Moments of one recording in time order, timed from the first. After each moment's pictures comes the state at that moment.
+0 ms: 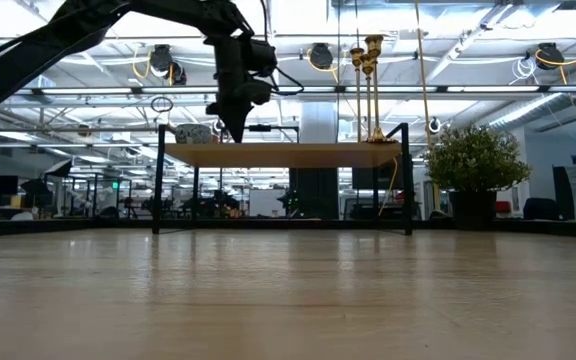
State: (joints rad) left arm 0.70 2.19 2.35 -1.51 -0.01 0.09; right arm 0.34 1.28 1.28 -0.41 0.49 0.60
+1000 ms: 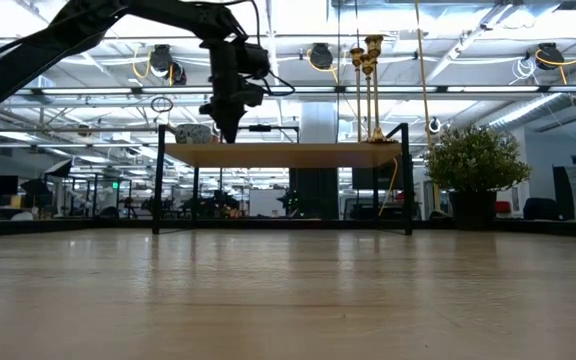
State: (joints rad) left arm 0.75 2.19 2.35 -1.48 -0.08 0.10; right arm 0.34 1.28 1.28 -0.41 0.47 0.59
